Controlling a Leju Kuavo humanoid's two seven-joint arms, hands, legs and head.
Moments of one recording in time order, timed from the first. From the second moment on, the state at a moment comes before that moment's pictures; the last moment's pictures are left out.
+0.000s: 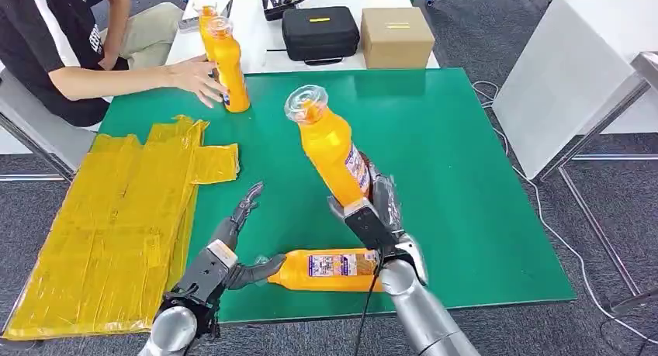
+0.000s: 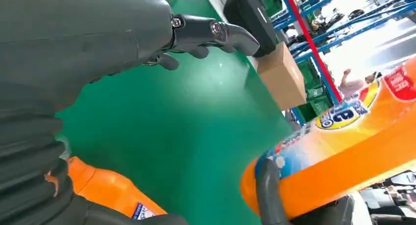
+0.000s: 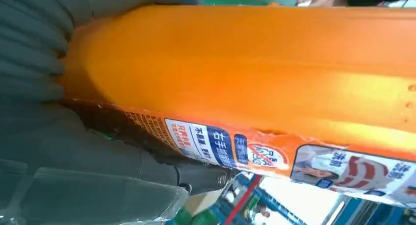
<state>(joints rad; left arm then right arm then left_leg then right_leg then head) -0.14 -0.14 -0.37 -1.41 -0.33 0.00 -0.31 -0.27 0.13 0.30 -1.19 0.42 -0.36 -0.42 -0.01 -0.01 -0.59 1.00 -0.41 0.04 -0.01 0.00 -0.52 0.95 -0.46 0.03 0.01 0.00</state>
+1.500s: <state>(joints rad) -0.31 -0.20 -0.48 -1.29 0.36 -0.08 -0.11 -0.27 0.21 0.51 -1.15 0.46 -0.34 -0.39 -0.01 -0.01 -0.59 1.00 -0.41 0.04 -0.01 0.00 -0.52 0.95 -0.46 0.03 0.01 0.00</state>
